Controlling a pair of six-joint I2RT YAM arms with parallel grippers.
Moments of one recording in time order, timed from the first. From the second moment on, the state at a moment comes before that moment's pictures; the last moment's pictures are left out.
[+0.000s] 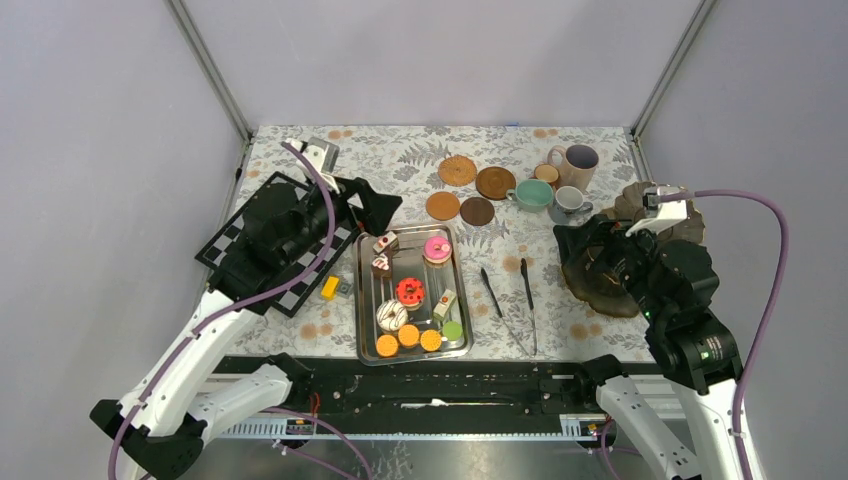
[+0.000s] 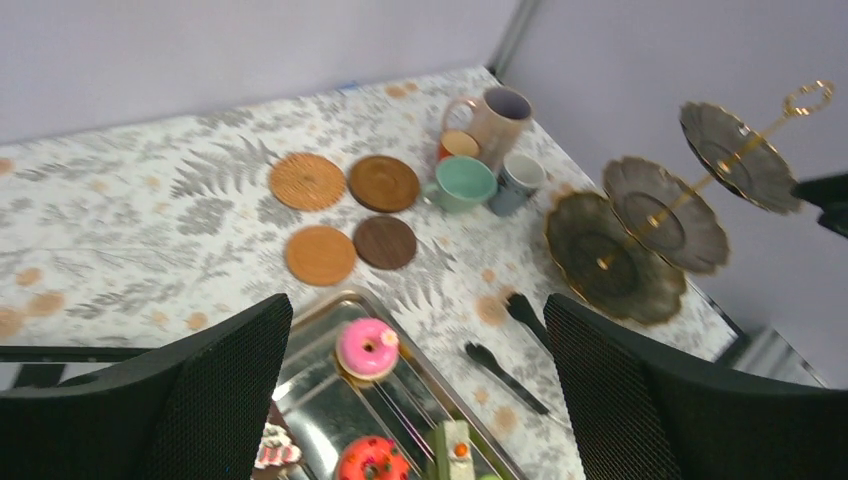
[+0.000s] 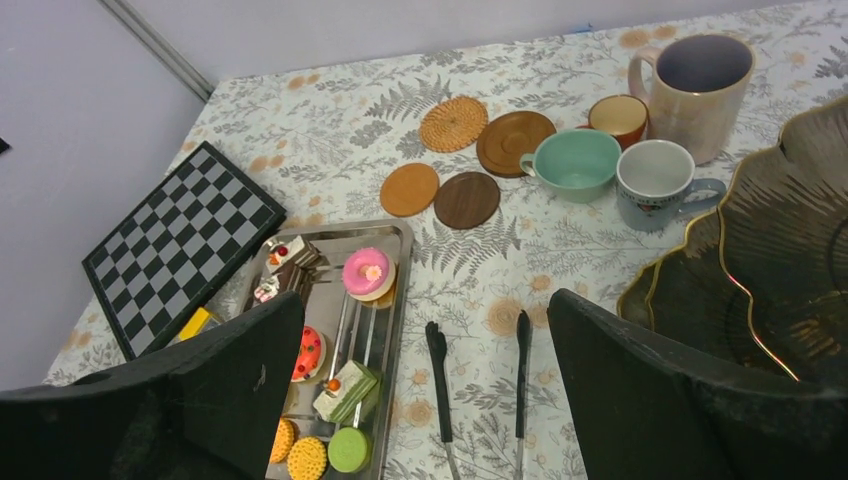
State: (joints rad) left arm -0.57 0.91 1.10 -0.29 0.12 -0.31; right arm 0.30 0.56 1.05 -0.66 -0.01 0.34
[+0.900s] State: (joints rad) left arm -0.57 0.78 0.89 -0.09 -0.23 -0.17; right arm 0.88 1.07 0.74 -0.72 0.18 0.60
